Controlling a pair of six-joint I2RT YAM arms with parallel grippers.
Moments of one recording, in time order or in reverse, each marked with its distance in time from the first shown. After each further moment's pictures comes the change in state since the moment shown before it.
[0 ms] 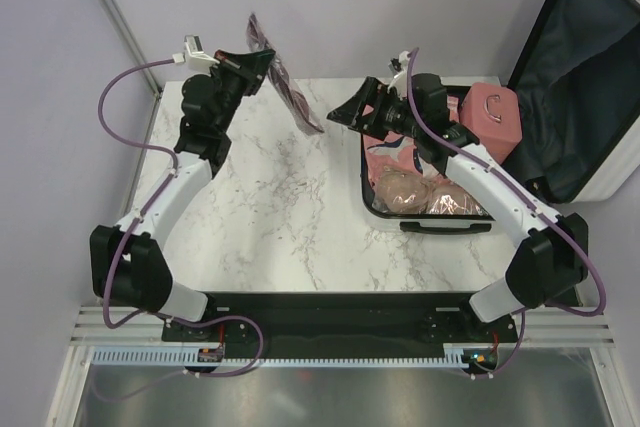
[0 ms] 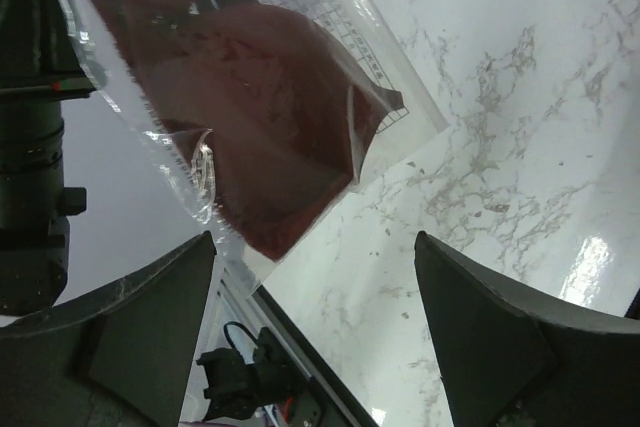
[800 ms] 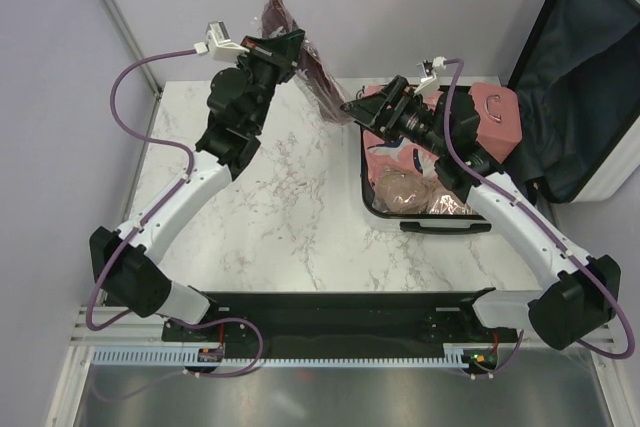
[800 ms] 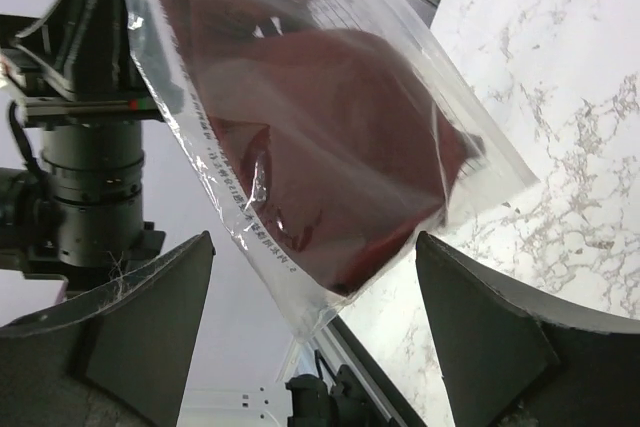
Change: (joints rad) left arm -0.293 -0.016 0.191 -0.071 -0.369 0.100; right arm 0.005 -0.231 -0.197 0.265 0.021 0.240
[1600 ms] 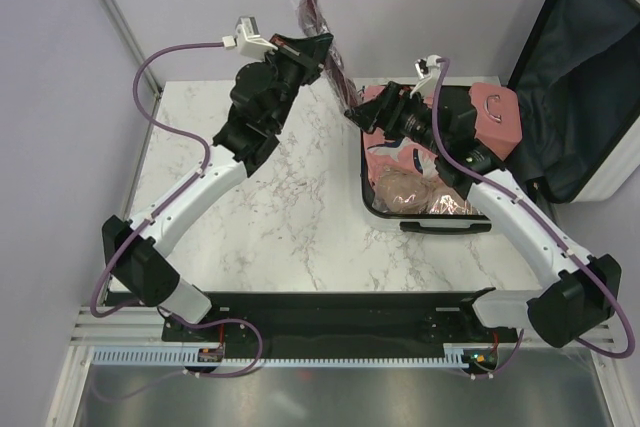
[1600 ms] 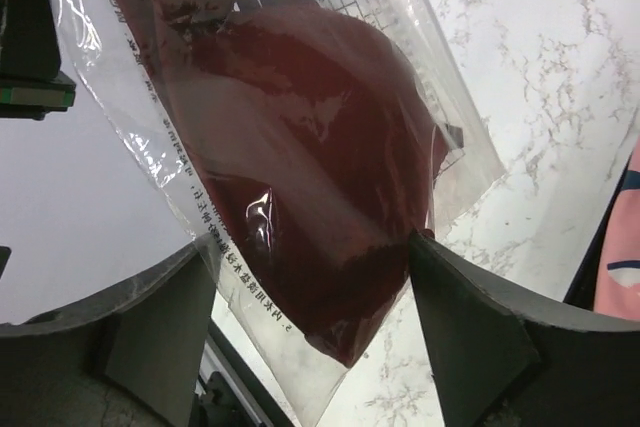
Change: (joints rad) left arm -0.105 0.078 0.122 -0.090 -0.023 0.028; right arm 0.000 0.010 0.028 -0.121 0.093 -0.300
